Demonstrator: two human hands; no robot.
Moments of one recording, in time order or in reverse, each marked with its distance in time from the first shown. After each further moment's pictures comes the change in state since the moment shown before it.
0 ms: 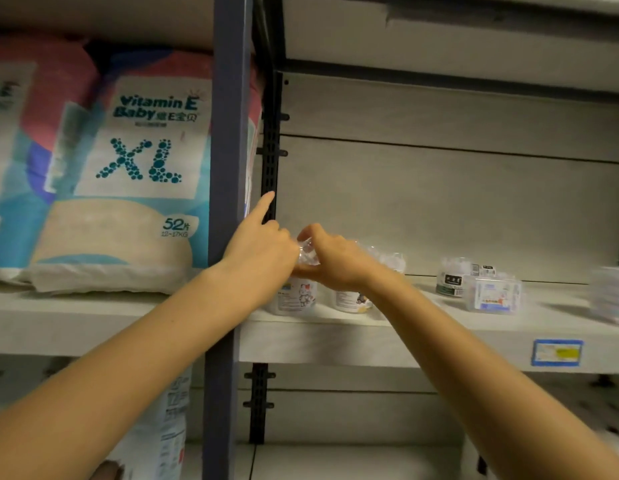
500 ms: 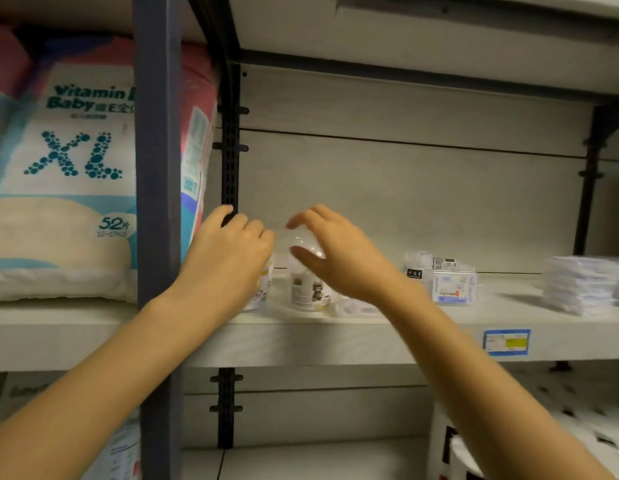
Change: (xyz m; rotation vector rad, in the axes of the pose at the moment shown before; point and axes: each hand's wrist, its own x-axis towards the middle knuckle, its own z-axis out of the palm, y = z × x) left_hand 0.007 0.029 0.002 -0.210 0.437 -0.123; right_hand -0.045 0.033 -0.033 -0.124 0.298 -0.179
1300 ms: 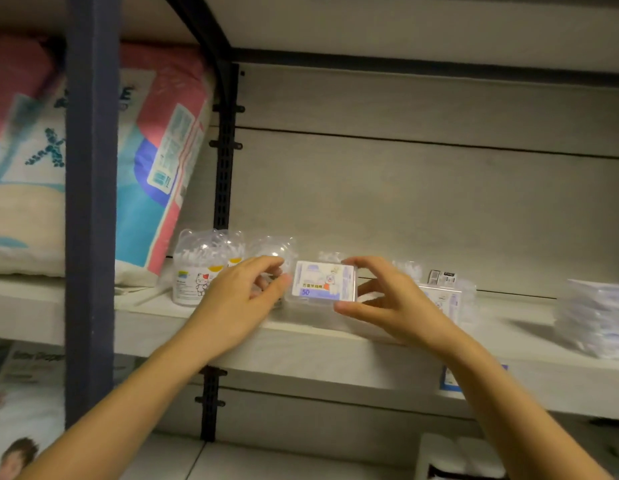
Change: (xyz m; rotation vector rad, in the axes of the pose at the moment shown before) left_hand 0.019 0.102 0.001 -1.093 -0.099 -0.587; right_hand -0.078 0.140 -0.015 0.632 -0.162 0.108
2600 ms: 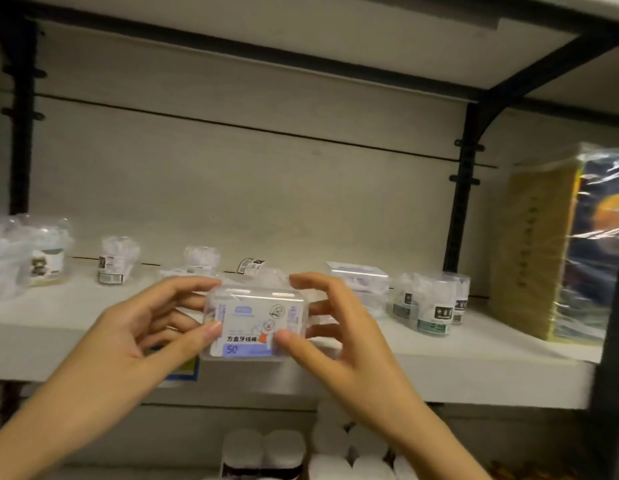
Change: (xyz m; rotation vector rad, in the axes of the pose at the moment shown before) left_hand -0.032 0.167 0.184 -0.532 0.004 0.088; right_hand -0.167 0.089 -0.176 0.125 0.152 -0.100
